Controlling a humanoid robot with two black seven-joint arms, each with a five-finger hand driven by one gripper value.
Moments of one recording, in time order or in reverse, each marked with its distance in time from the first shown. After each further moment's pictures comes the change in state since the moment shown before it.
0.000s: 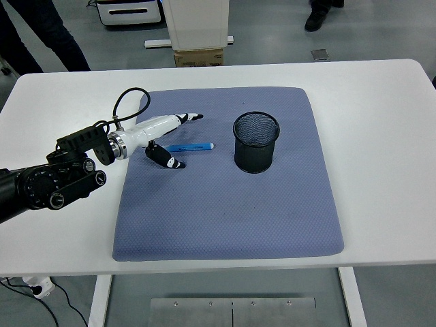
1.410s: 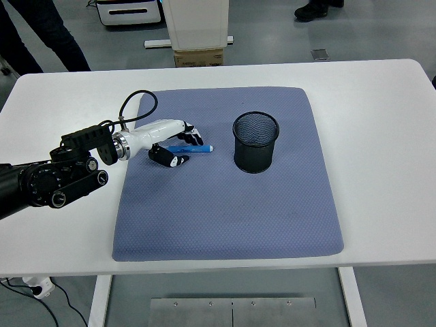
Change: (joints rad) left arm -0.034 -0.001 0.063 0.000 0.002 -0.027 -0.007; right arm 0.000 0.000 0.000 0.000 0.000 0.000 0.000
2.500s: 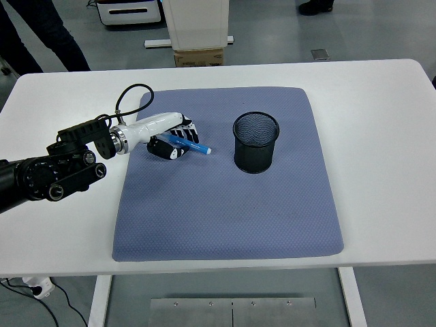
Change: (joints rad) left arm -0.028 0.010 -0.001 0.000 -0.099 -0.010 0.004; right arm 0.000 0.000 0.000 0.000 0.000 0.000 0.000
